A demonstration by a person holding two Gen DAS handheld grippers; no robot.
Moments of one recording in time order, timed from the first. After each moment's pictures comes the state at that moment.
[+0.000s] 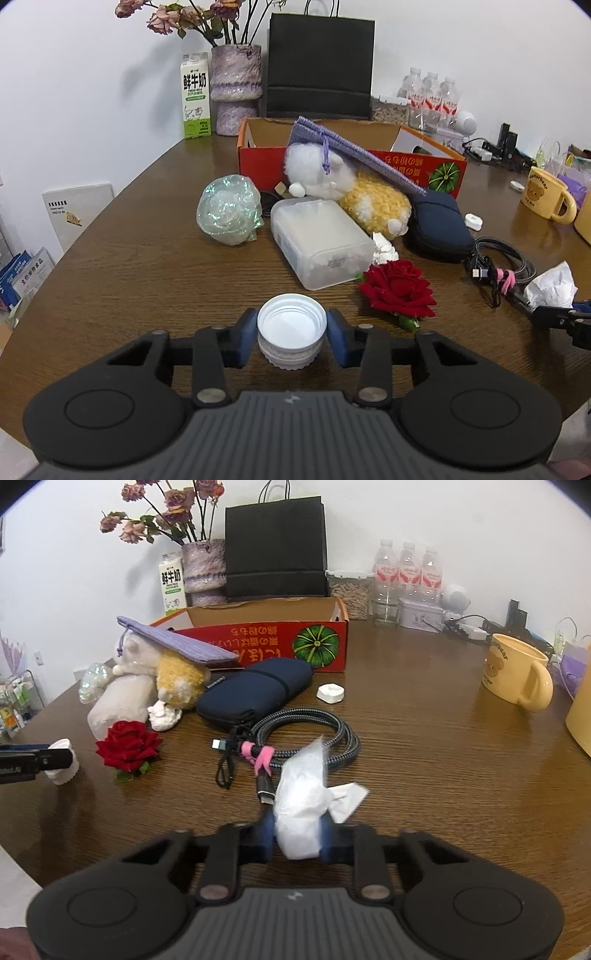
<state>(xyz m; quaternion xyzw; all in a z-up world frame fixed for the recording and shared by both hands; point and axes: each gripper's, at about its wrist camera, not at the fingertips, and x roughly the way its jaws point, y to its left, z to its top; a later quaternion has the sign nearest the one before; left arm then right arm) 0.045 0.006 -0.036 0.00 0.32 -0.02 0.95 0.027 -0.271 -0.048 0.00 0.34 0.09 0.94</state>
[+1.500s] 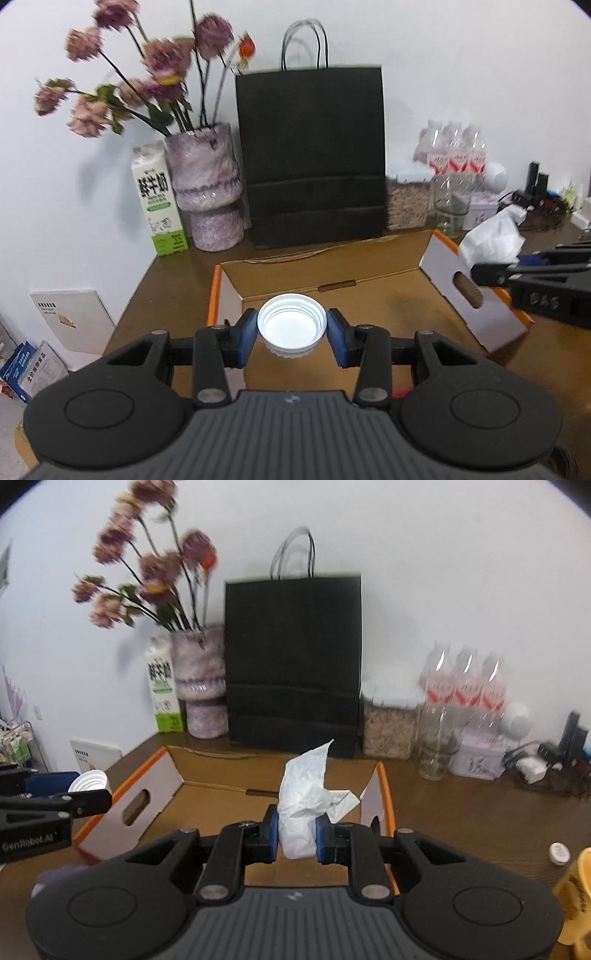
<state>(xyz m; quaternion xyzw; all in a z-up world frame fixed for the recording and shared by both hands) 0.280 -0.031 0.062 0.06 0.28 -0.02 0.96 0.306 -0.226 0.055 -0.01 0.29 0.12 0.95</state>
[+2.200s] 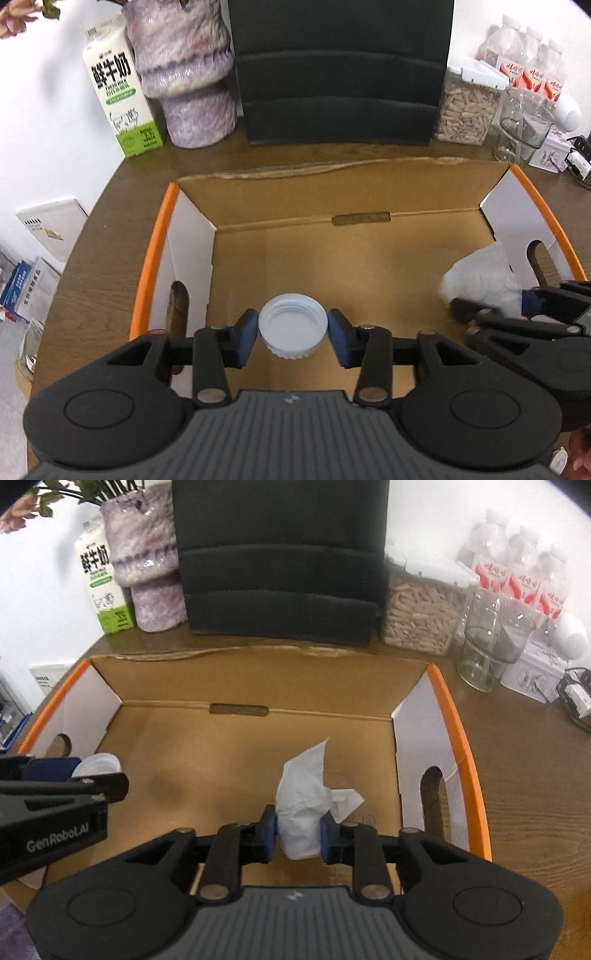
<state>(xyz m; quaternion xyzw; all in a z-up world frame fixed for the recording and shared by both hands) 0.411 -0.039 -0.004 0.04 0.47 0.02 0.88 0.417 -0.192 -0.020 -0.02 0.47 0.09 0.88</state>
